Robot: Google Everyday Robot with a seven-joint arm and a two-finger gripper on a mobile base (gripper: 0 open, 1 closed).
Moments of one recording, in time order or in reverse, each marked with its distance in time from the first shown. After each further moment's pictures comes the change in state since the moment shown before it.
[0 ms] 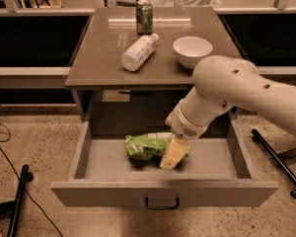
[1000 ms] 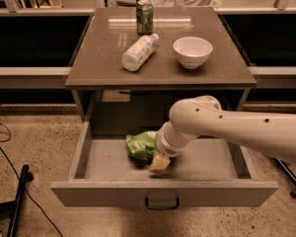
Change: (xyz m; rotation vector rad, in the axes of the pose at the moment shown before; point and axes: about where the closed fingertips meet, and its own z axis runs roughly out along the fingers) arm 0.015 -0.031 0.127 0.064 0.023 -0.011
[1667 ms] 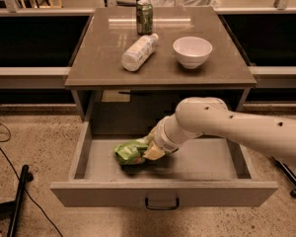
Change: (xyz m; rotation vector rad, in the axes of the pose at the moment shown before) arm -0.035 -0.018 -0.015 0.083 -0.173 -0.019
